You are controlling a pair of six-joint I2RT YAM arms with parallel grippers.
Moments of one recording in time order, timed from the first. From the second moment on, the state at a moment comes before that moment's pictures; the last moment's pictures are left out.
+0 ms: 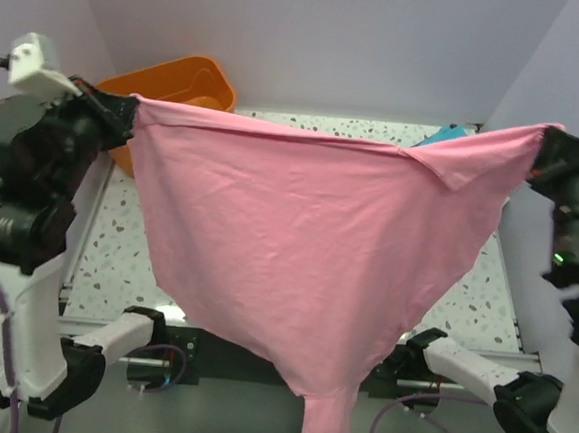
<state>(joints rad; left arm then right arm) -0.12 1.06 1.98 -0.94 -0.07 -0.50 0.49 1.00 2.11 -0.88 0.71 0.25</state>
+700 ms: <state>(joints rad) -0.12 2.03 1.51 -0.47 -0.24 -0.52 0.32 1.93 1.63 -0.49 0.77 0.31</state>
